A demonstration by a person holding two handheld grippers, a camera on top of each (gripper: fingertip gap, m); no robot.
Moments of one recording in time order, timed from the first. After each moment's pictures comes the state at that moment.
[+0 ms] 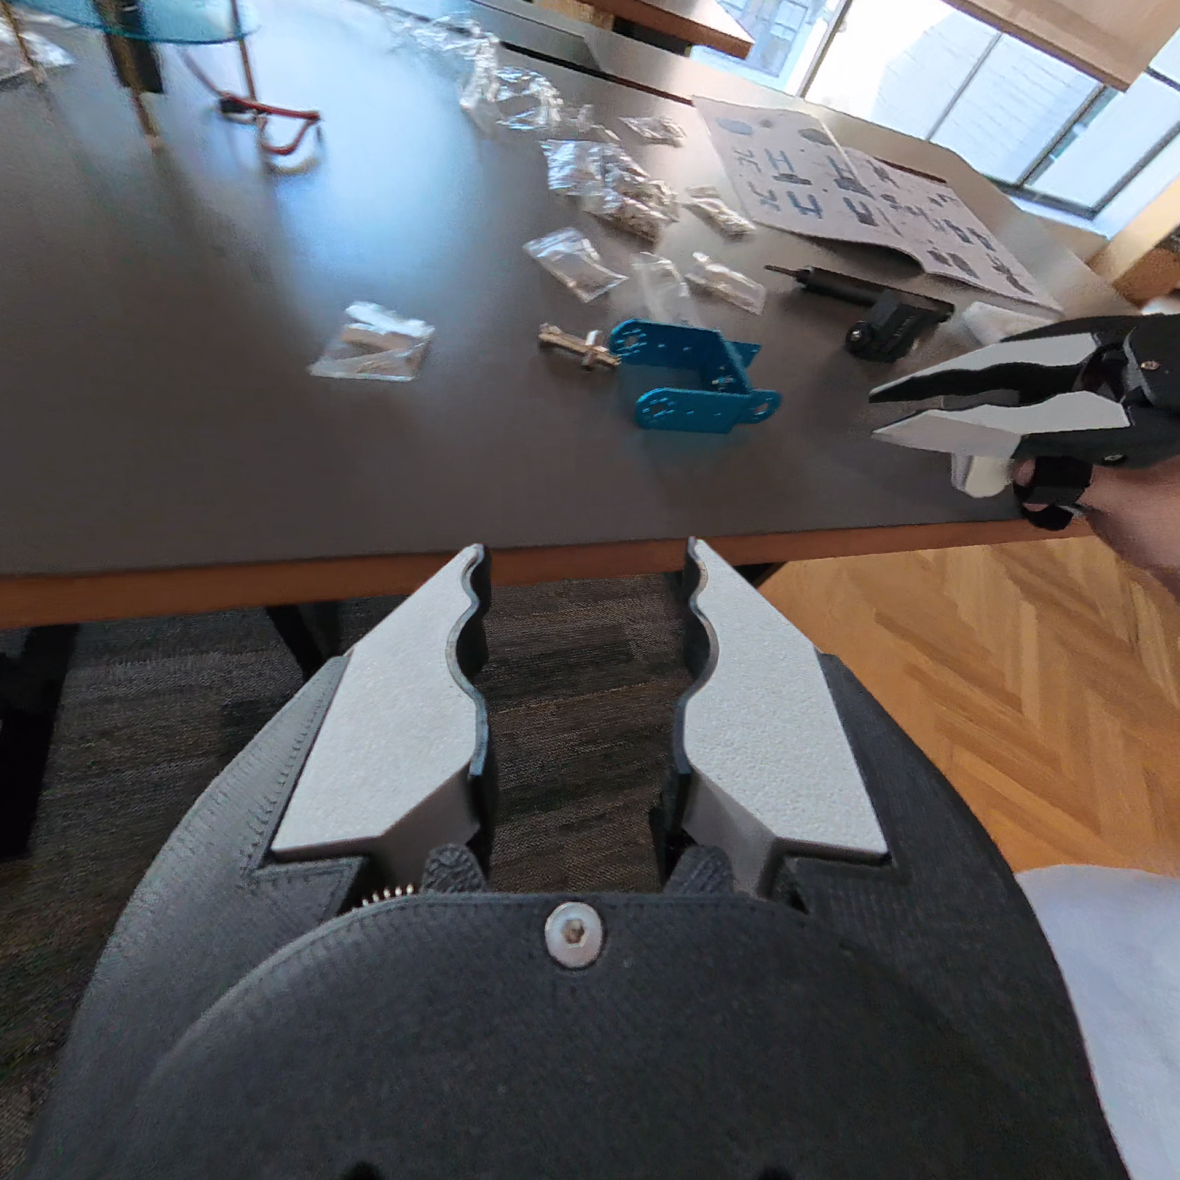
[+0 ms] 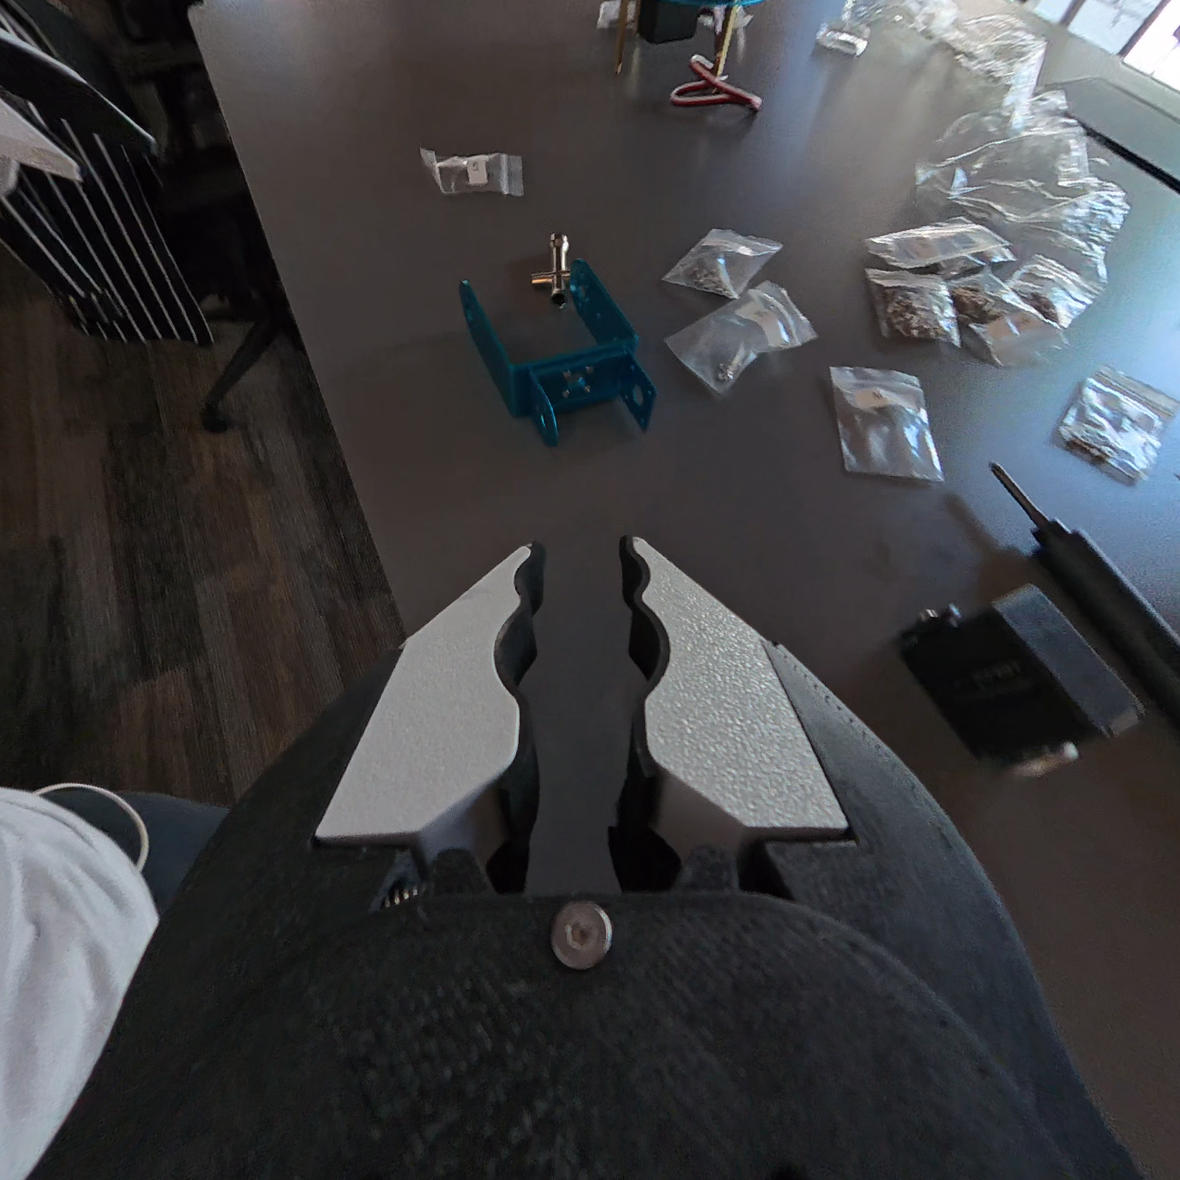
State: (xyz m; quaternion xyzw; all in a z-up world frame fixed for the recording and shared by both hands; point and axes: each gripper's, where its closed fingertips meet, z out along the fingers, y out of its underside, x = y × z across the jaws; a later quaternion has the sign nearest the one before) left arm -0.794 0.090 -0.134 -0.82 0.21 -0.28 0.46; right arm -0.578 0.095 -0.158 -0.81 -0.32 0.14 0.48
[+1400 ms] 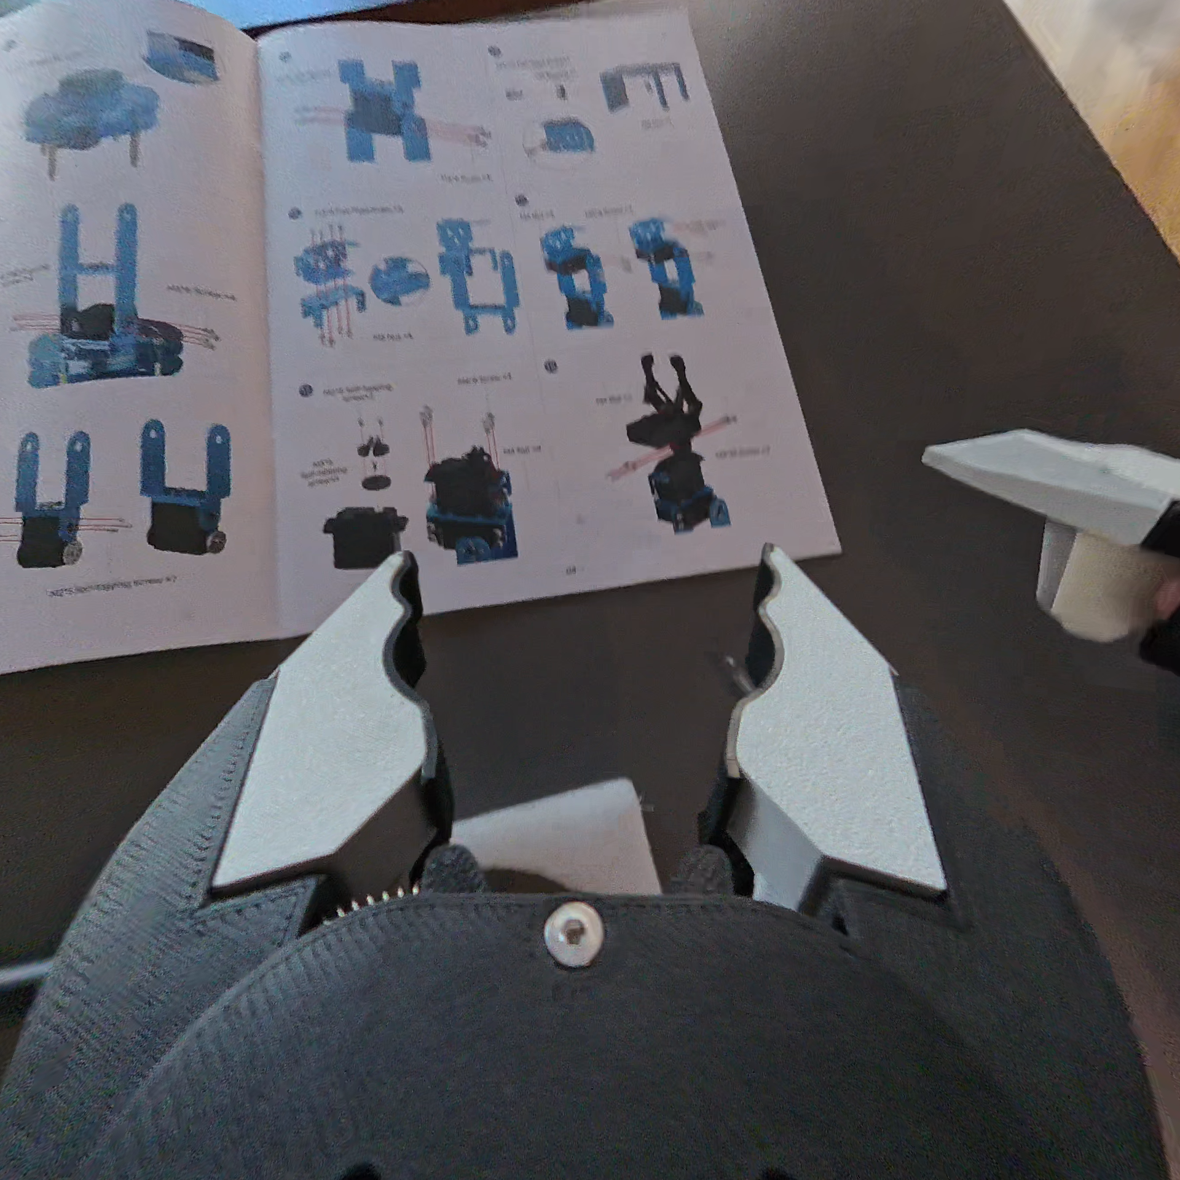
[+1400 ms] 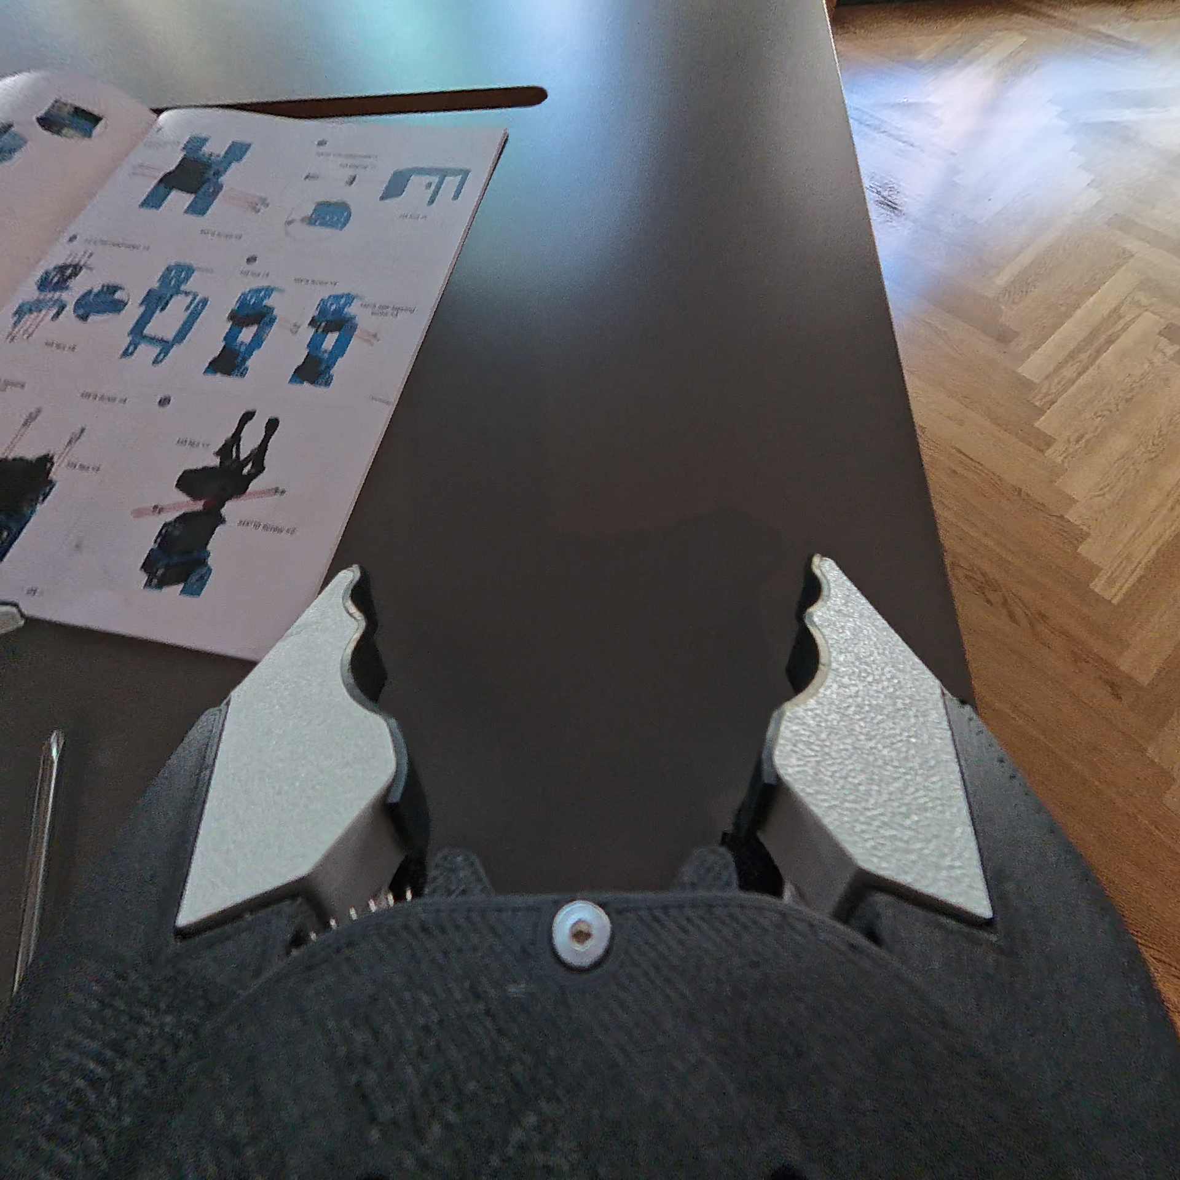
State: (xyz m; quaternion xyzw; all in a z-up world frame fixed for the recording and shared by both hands) left arm -0.135 0.168 -0.154 -0.87 0.31 -0.16 0.36; right arm 0.044 0.102 -0.171 -0.87 0.17 -0.05 0.46
